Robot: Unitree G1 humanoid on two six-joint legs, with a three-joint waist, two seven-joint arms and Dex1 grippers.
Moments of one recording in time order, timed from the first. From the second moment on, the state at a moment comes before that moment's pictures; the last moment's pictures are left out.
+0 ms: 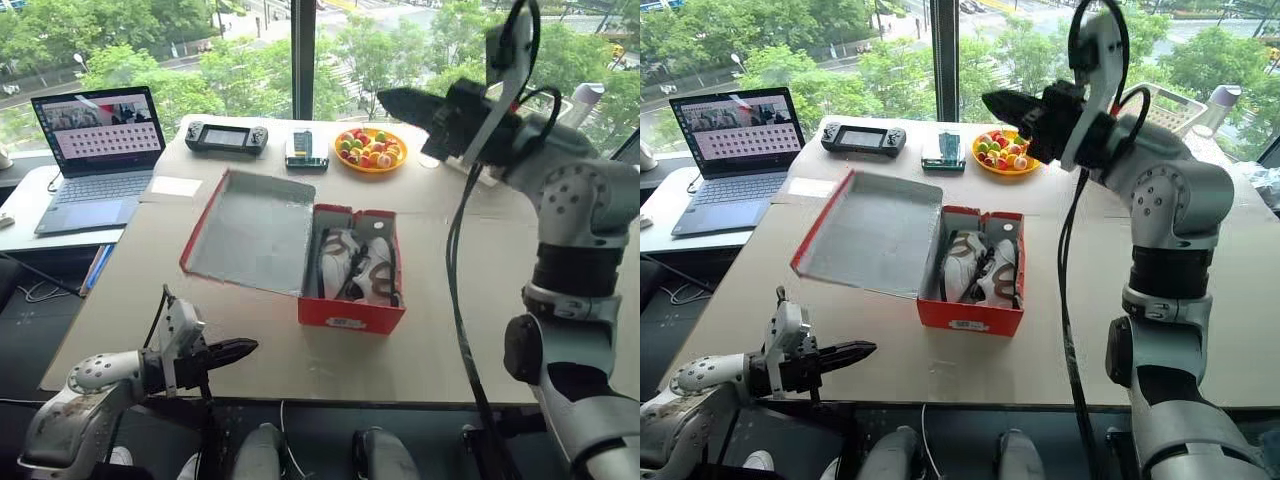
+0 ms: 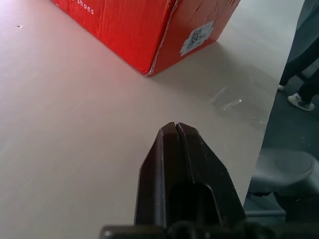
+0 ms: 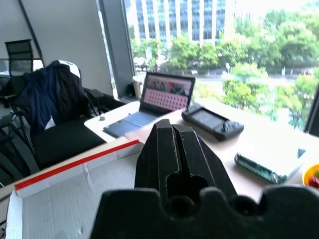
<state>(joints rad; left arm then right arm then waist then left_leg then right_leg) 0.18 0.73 0.23 -0.44 -0.61 0.58 -0.99 -1.00 -0.52 -0.21 0.12 0.57 0.89 0.69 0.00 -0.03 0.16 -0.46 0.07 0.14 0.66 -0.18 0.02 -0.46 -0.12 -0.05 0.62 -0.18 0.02</state>
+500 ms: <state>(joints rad) -0.44 0.99 0.27 -0.15 -0.80 0.72 -1.17 -0.81 -0.69 -0.02 -0.14 0.52 0.89 0.75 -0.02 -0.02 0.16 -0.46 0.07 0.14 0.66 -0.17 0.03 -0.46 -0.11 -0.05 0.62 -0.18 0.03</state>
